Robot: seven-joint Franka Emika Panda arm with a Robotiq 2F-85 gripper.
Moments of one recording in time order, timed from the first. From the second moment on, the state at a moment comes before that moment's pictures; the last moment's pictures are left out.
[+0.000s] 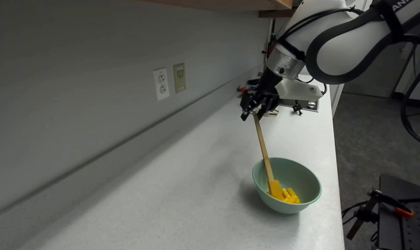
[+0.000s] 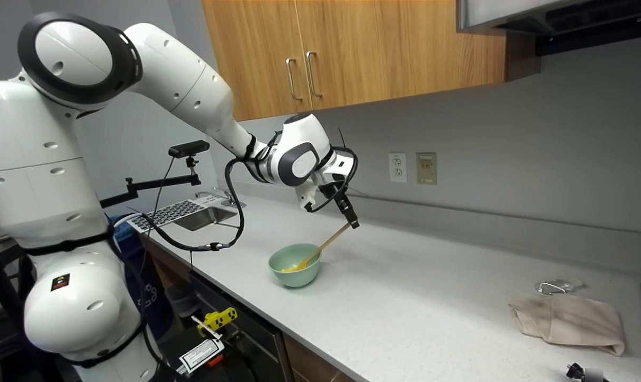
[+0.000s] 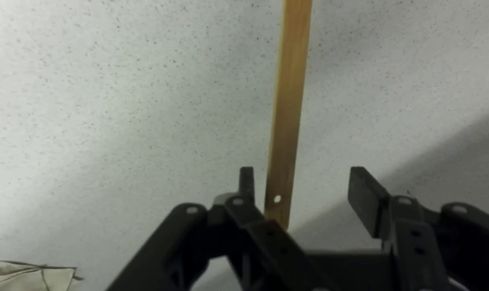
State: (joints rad) arm 0.00 0.05 0.08 -2.34 -0.02 2.80 0.55
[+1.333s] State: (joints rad) arm 0.03 -0.40 0.20 -2.50 0.00 2.50 0.56
